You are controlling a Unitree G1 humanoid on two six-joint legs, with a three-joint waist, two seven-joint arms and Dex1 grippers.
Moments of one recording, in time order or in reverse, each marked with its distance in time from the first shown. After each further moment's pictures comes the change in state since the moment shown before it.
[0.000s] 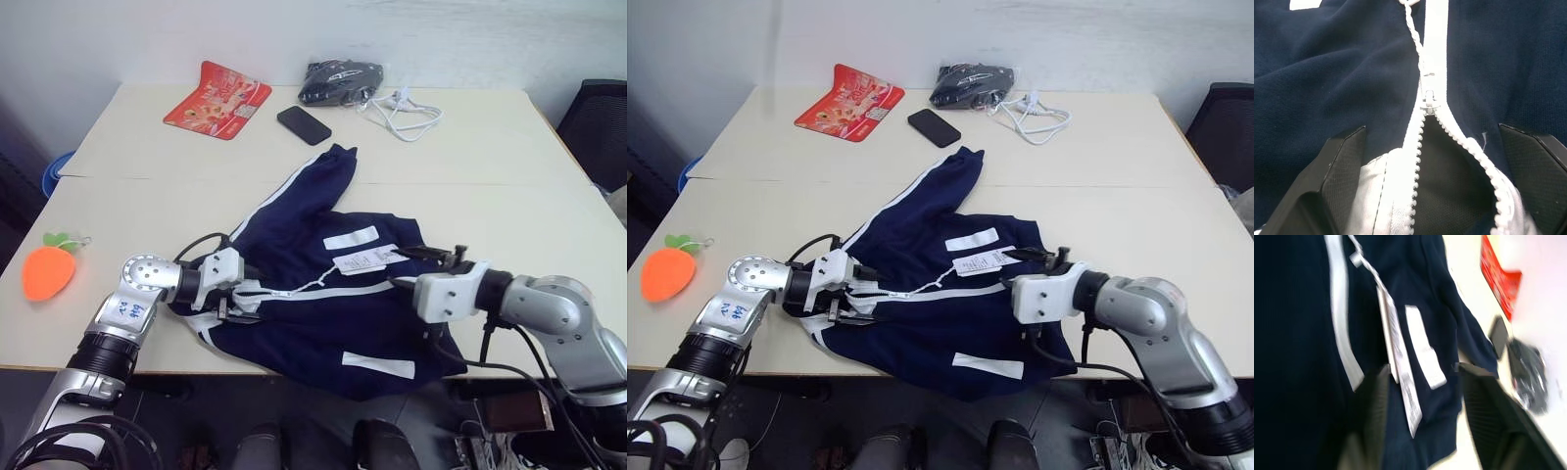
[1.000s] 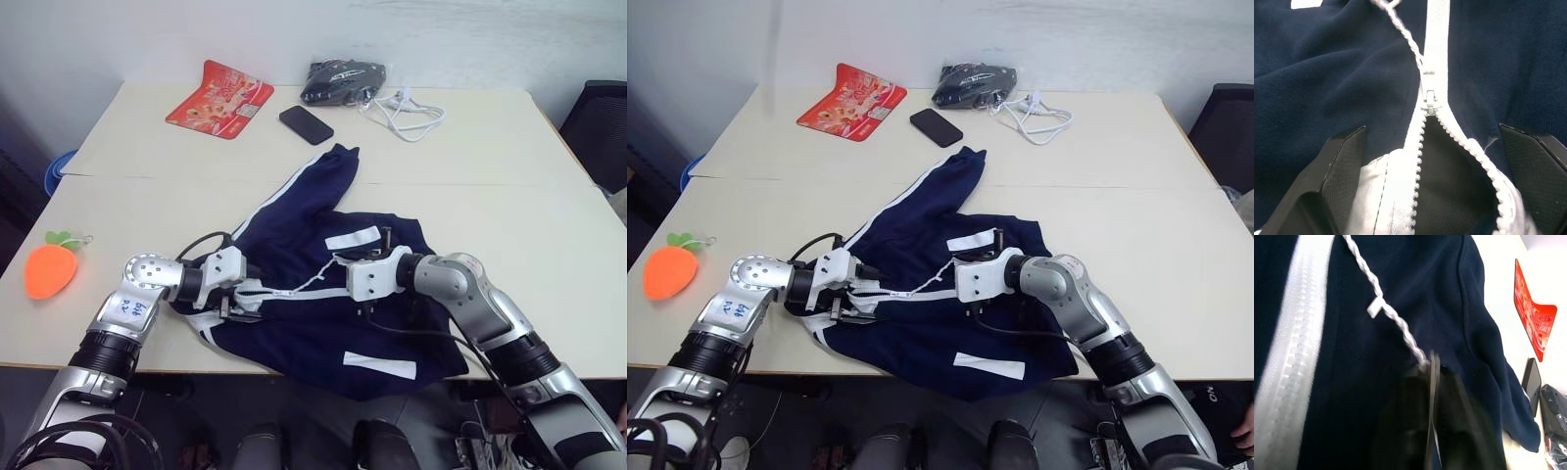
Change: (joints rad) left arm -0.011 -0.003 -0.009 -0.009 0.002 0.012 0.005; right arm -0.329 0.254 0.255 0.461 -0.200 -0.128 -0.085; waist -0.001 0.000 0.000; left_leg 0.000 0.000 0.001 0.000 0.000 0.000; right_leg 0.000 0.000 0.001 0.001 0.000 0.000
